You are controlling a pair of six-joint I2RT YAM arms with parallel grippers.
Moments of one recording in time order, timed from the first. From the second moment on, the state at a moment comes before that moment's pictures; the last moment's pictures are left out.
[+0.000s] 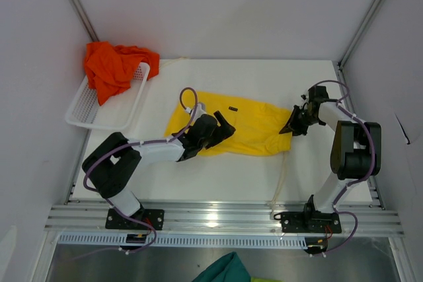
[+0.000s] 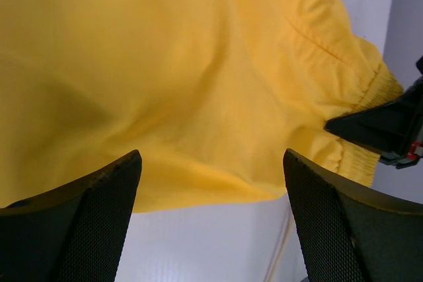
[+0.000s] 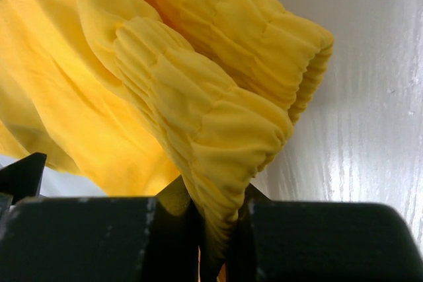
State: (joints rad) left arm -0.81 1.64 0.81 0.19 -0.24 -1.14; right arm -0.06 1.76 1.11 -0.60 -0.44 0.37
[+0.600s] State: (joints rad) left arm -0.86 1.88 0.95 0.33 -0.27 -1.23; right arm 0.06 1.68 1.25 -0.77 -0.38 0.39
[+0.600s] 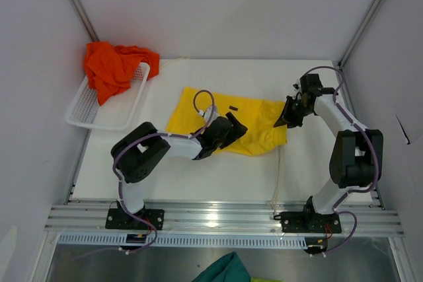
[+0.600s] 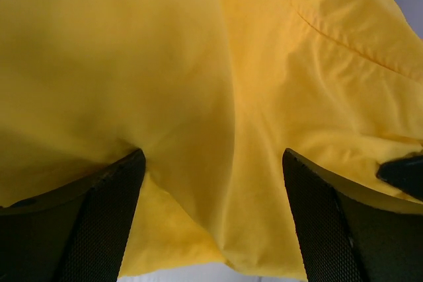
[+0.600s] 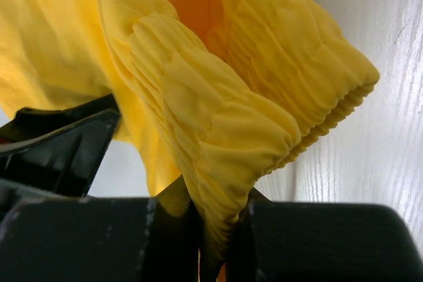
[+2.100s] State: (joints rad) left arm -0.20 1.64 0.83 -0.04 0.06 -0.82; right arm 0.24 1.73 1.75 -1.12 -0.34 0.34
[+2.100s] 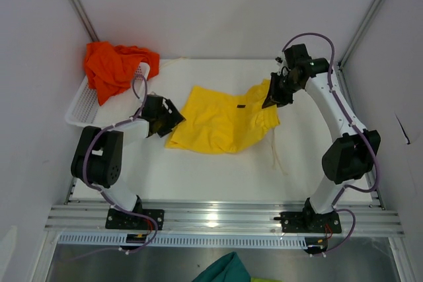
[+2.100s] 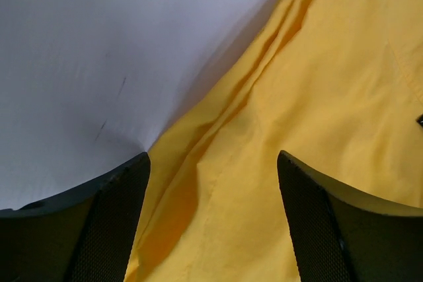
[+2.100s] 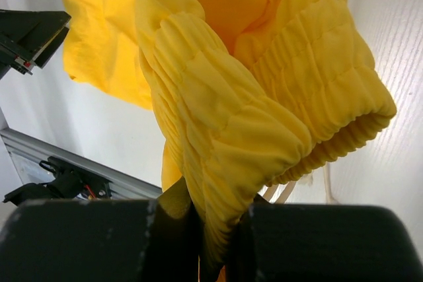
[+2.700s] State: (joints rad) left arm -0.40 1.50 0.62 0.05 0.04 -0.85; right arm 0.38 1.86 2.03 -1.30 -0.15 0.34
